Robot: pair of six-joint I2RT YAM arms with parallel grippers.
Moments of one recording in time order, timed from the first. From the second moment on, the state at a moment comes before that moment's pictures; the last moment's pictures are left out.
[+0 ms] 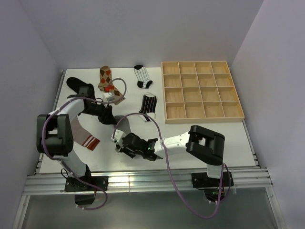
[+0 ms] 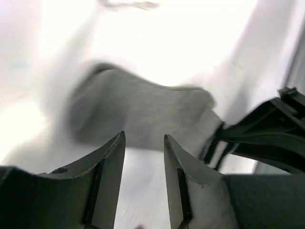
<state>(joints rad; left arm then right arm) -0.04 1.74 1.12 -0.79 0.93 0.80 1.27 1.86 0.97 0.19 0.18 0.04</state>
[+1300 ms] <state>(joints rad) -0.32 1.10 0.48 -0.27 0.64 0.88 0.86 2.16 1.46 -0.44 -0.79 0.25</state>
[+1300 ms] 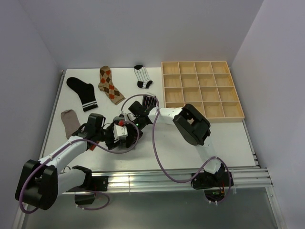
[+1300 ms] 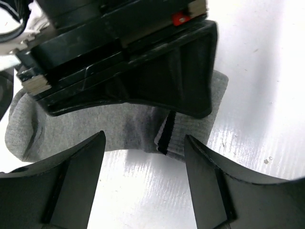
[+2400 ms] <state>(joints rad) -0.46 1.21 0.43 -0.20 0.62 0.88 0.81 2.21 1.45 -0.37 -0.90 0.39</state>
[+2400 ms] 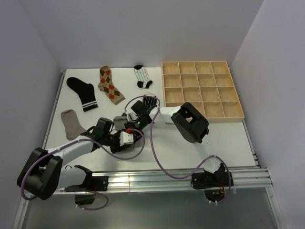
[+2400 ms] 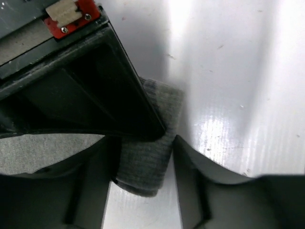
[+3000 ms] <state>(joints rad) -0.44 1.37 0.57 -0.29 0.68 0.85 0.78 1.89 1.01 -0.02 -0.64 0.56</state>
